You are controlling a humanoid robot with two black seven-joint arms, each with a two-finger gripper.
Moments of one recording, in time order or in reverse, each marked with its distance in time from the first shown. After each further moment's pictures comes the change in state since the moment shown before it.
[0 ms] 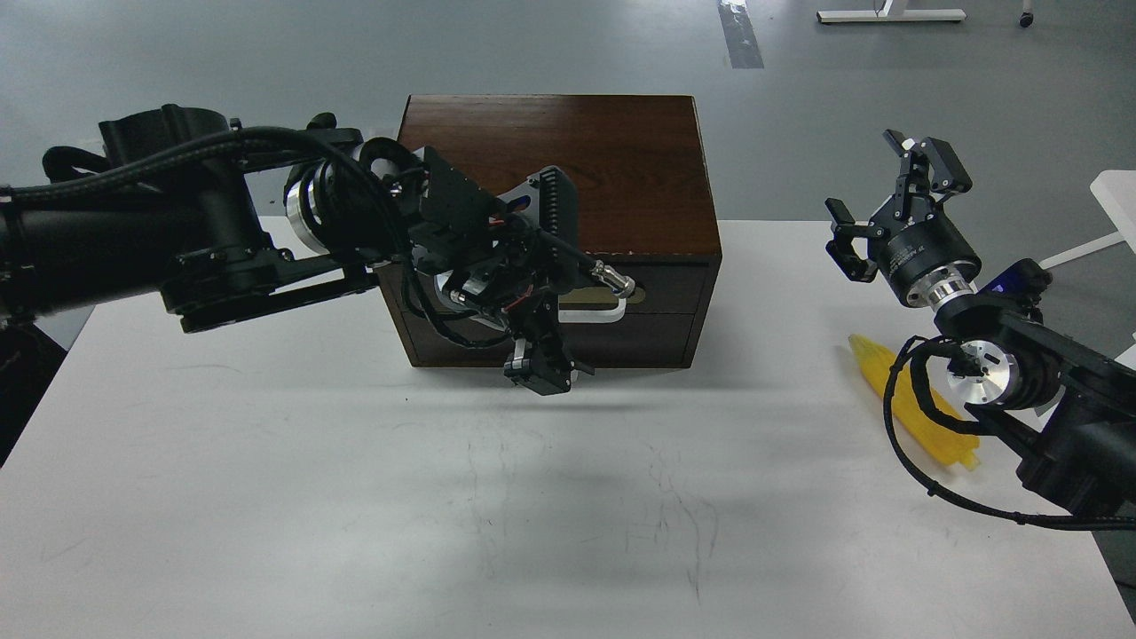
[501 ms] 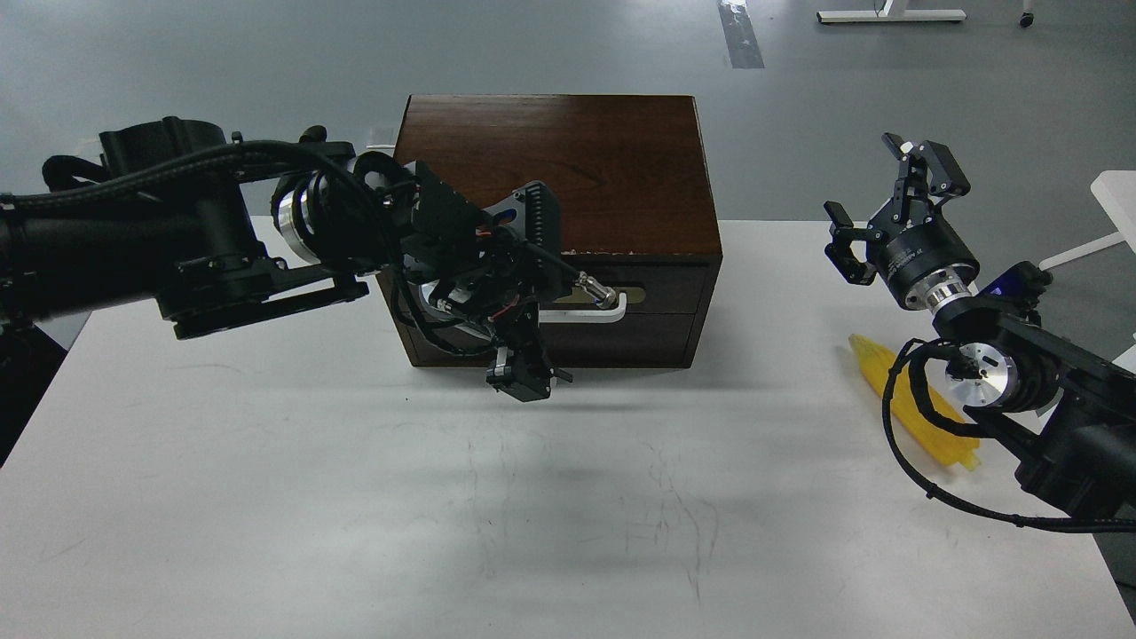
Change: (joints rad) left arm 0.010 0.008 0.032 0.020 0.000 0.000 0.000; right arm -0.006 0.003 0.000 0.000 0.000 -0.001 0.000
